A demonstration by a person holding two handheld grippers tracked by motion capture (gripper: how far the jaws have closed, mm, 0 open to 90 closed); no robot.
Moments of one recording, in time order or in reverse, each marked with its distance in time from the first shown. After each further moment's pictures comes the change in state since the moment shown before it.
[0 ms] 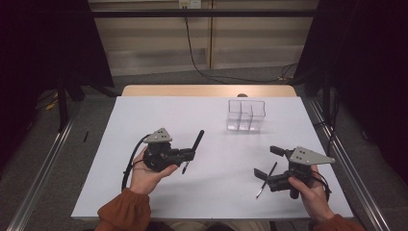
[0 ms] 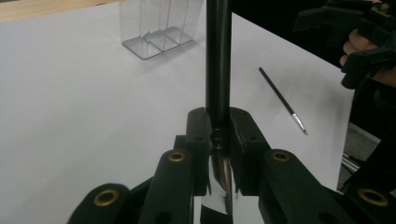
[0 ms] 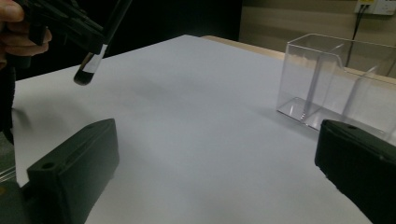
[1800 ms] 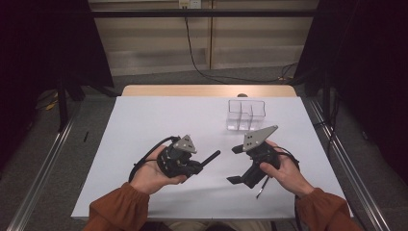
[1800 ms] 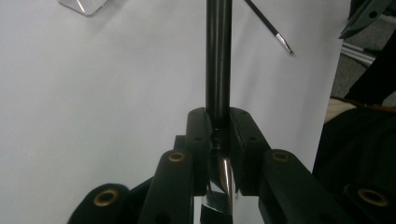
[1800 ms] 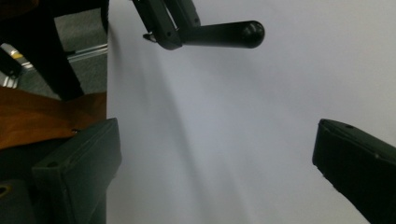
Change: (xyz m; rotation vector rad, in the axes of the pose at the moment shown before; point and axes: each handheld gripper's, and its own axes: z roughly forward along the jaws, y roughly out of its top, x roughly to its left) left arm -0.039 0.024 0.018 0.384 -0.019 0.264; right arm 0.029 0.068 0.077 0.453 0.412 -0.222
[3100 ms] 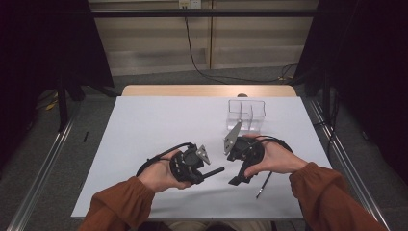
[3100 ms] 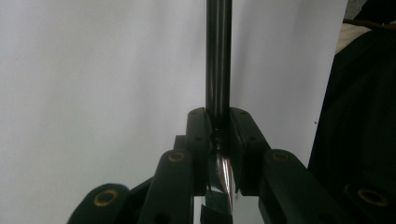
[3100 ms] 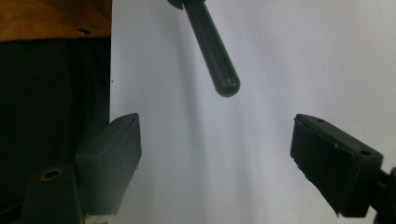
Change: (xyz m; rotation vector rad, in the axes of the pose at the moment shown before) left arm -0.007 0.012 0.029 0.272 -0.050 0.128; right arm -0.014 0.032 0.027 0.459 0.139 -0.142
